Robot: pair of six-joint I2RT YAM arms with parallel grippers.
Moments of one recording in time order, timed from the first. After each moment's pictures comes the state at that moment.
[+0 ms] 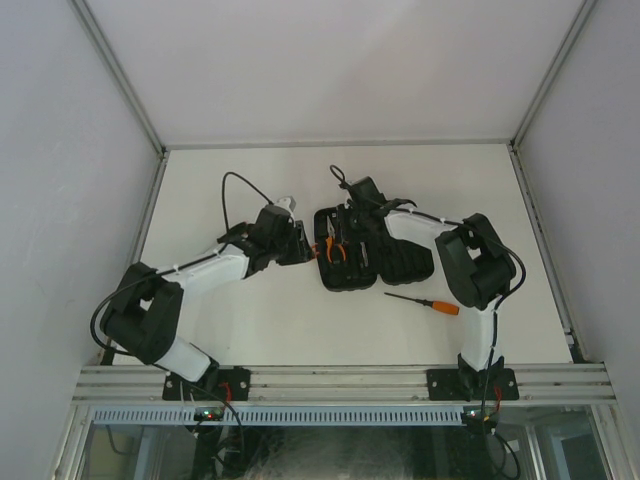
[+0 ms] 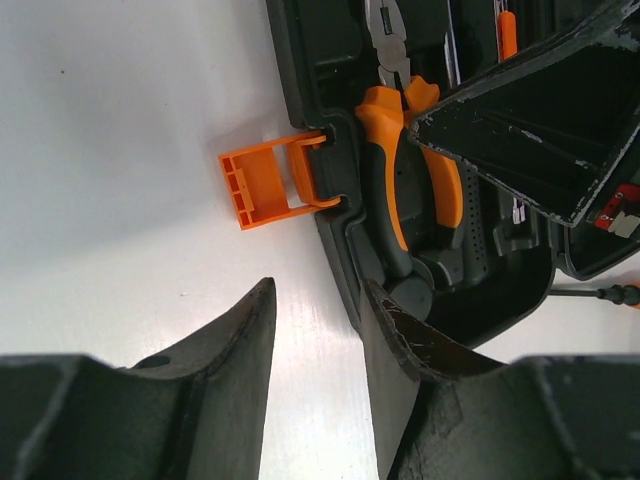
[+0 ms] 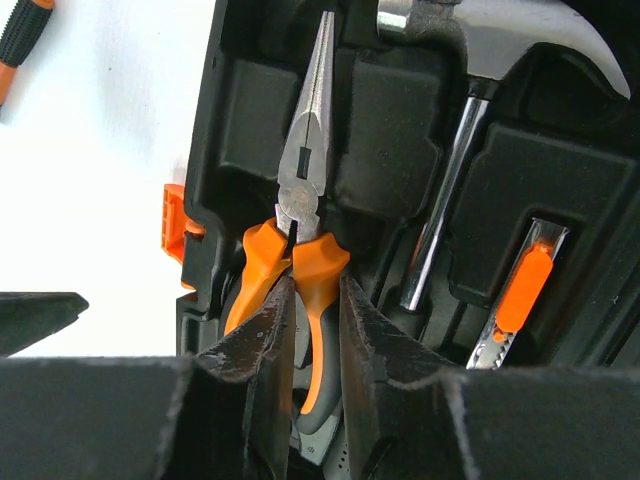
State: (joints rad) left arm -0.56 1.51 0.85 -0.12 0.05 -0.62; right arm 0.56 1.97 1.32 -0.28 -0.21 0.40
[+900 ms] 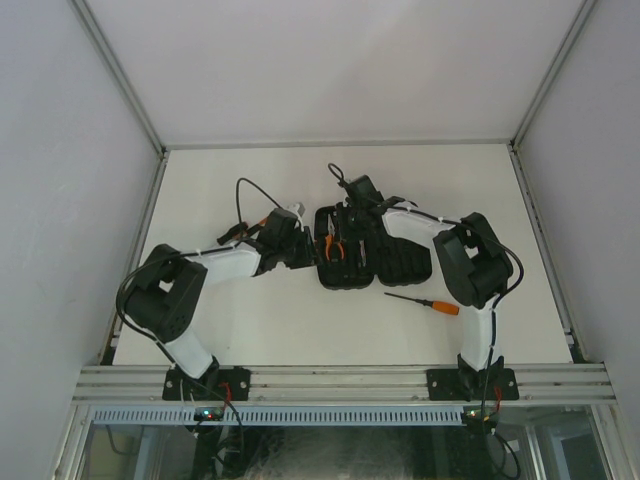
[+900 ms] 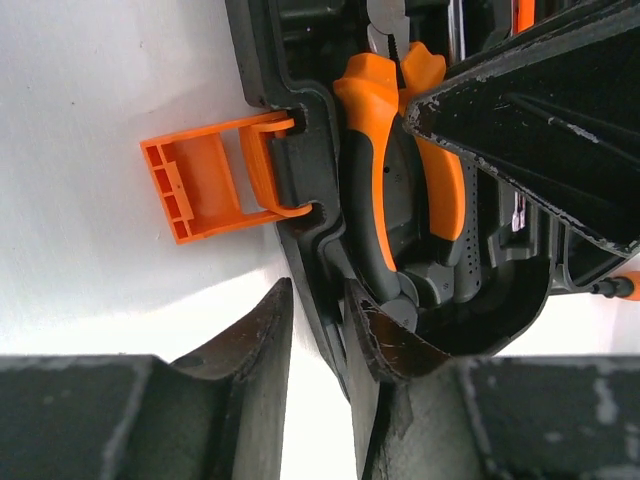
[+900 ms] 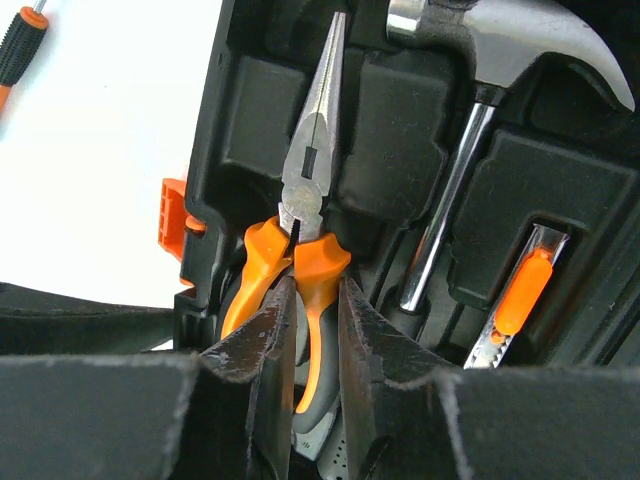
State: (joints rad) left arm -0.56 1.68 0.85 0.02 0.17 -0.66; right arm 0.57 1.98 1.36 -0.31 -0.18 0.41
